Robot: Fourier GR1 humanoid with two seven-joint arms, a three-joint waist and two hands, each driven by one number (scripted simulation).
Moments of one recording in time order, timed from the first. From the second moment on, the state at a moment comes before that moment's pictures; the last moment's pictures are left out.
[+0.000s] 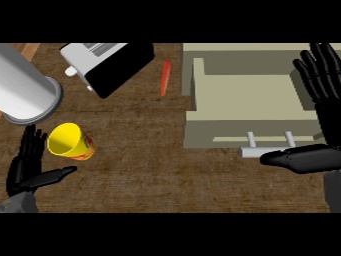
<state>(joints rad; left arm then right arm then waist) -0.28 0.29 0.40 -0.53 0.12 -0.19 -0.74 -0.27 -0.18 -0.10 -1.87 -0.10 0.16 0.11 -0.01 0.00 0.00</state>
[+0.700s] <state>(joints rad) -0.42 0.33 0.42 -0.19 0.08 -0.19 -0.96 -0.29 -0.19 -0.11 -1.87 -0.12 0.18 0.13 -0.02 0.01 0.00</state>
